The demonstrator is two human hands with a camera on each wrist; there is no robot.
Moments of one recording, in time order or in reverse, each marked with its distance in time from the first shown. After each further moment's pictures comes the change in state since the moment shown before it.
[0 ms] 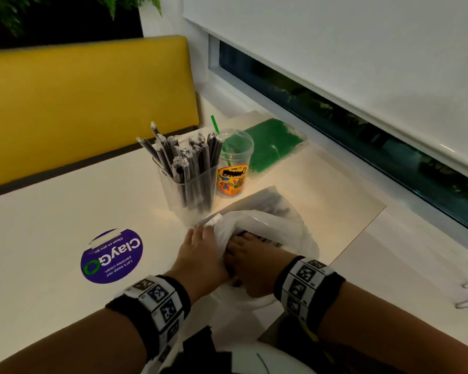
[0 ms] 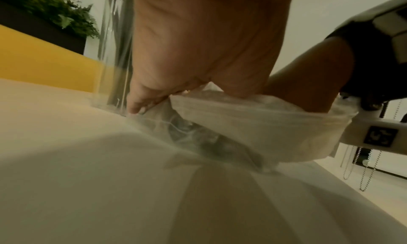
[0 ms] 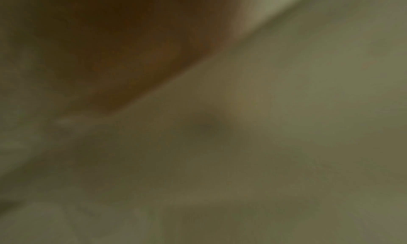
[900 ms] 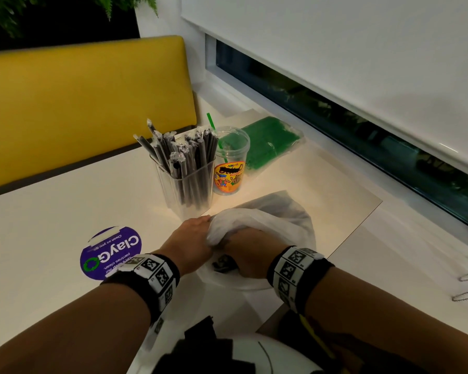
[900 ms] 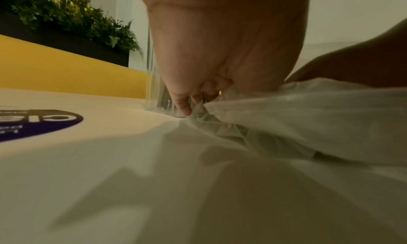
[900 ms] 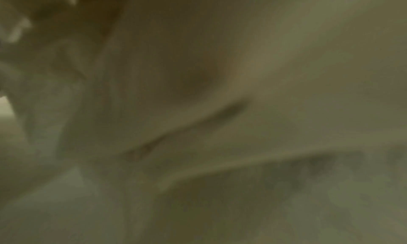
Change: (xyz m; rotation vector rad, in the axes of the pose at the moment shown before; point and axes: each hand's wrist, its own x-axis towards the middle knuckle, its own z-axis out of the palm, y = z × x) left_hand 0.020 -0.005 -0.034 0.094 -0.015 0.255; right_hand 0.014 0.008 0.013 0.231 0.156 0.122
